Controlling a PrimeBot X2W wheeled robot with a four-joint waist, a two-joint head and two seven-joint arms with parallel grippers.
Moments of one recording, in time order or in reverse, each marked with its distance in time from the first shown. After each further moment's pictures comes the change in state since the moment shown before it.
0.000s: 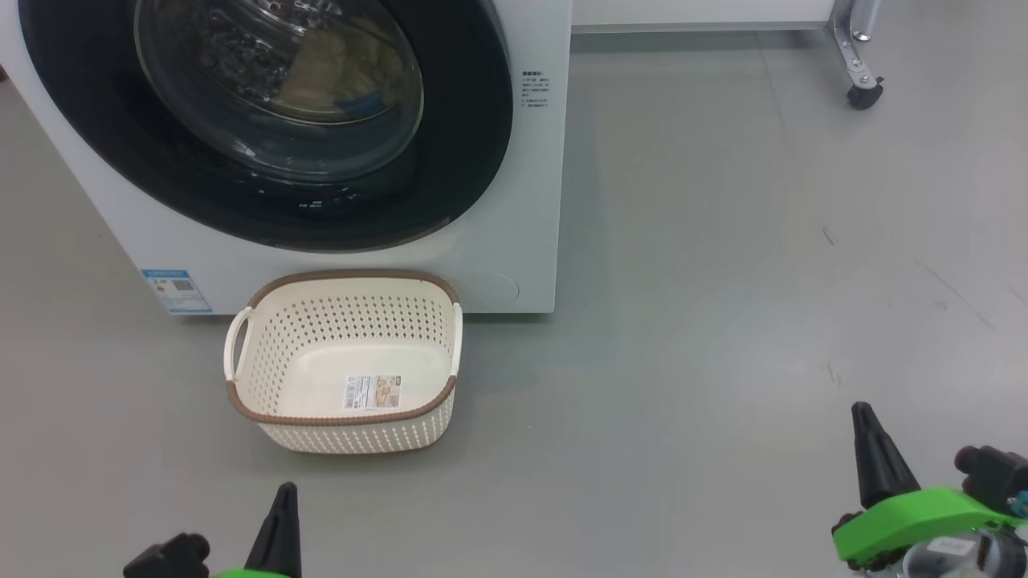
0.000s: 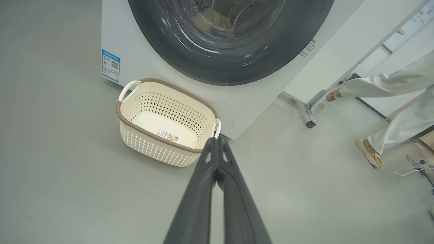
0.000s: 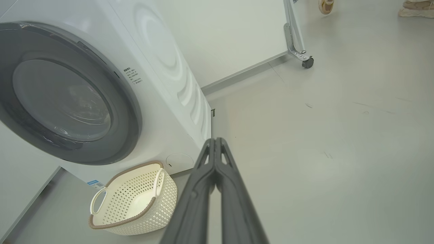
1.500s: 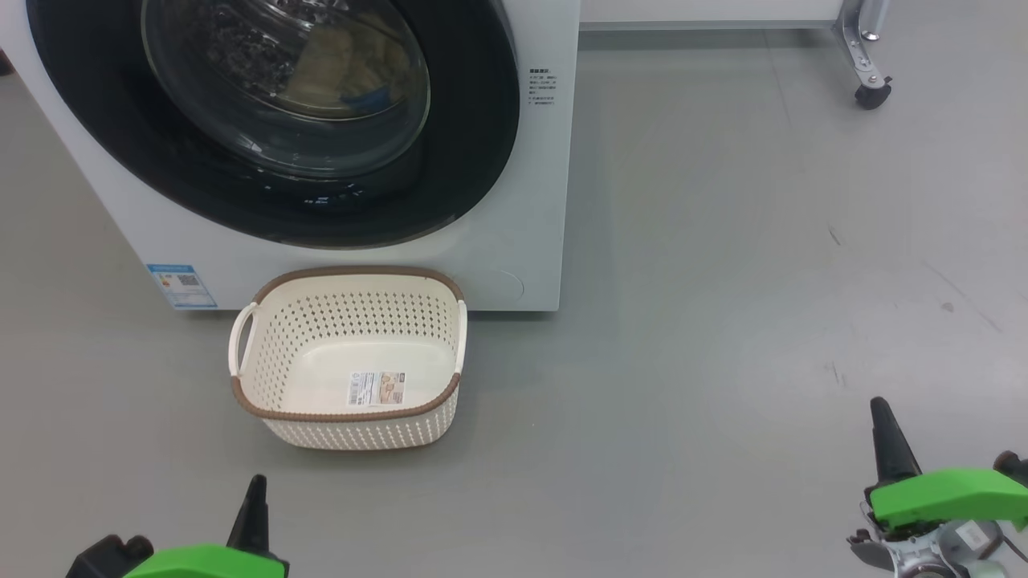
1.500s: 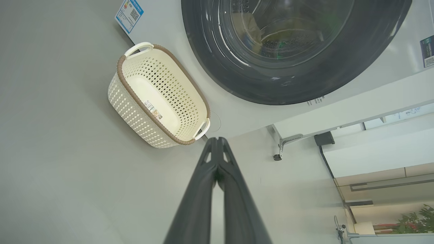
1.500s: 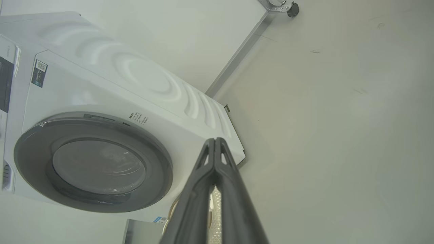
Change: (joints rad) left arm -0.031 -0.018 0.105 -0.007 -0.422 0.000 0.118; right arm -0.022 0.000 -0.012 -0.025 0.506 0.000 0.127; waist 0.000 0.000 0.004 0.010
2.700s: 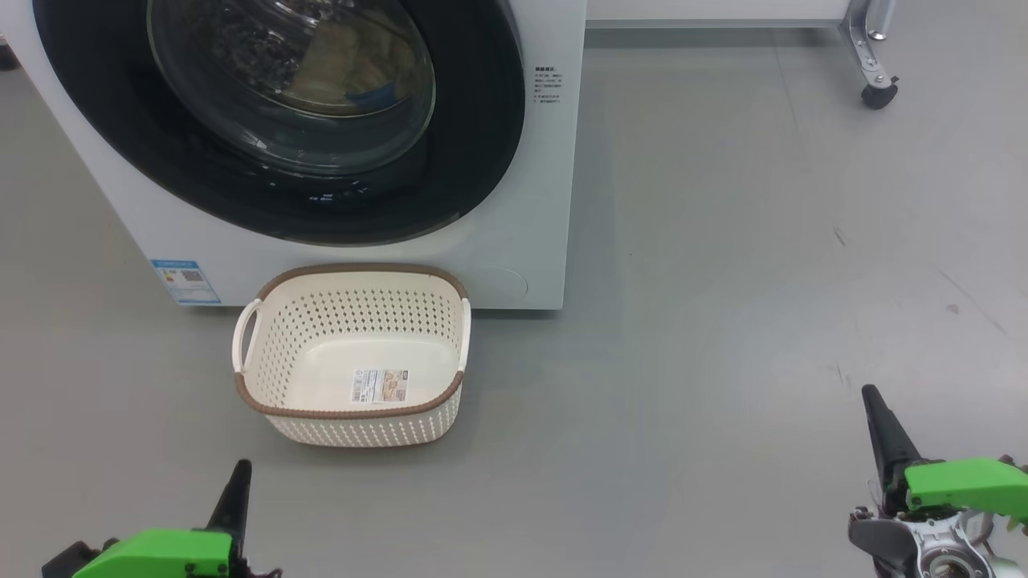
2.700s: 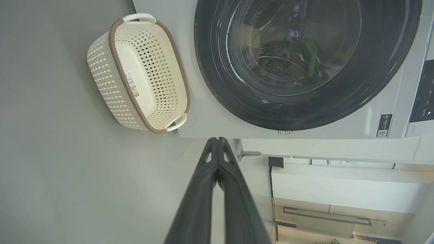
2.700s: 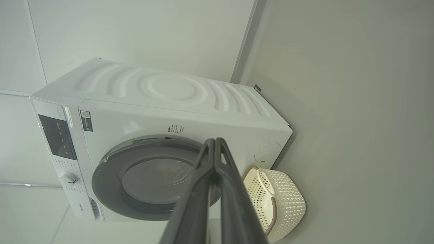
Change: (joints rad) left arm -0.032 -0.018 0.098 -0.005 -0.347 0.001 0.105; right arm -0.021 -0.001 -0.007 -0.020 0.425 -0.001 0.108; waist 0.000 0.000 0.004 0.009
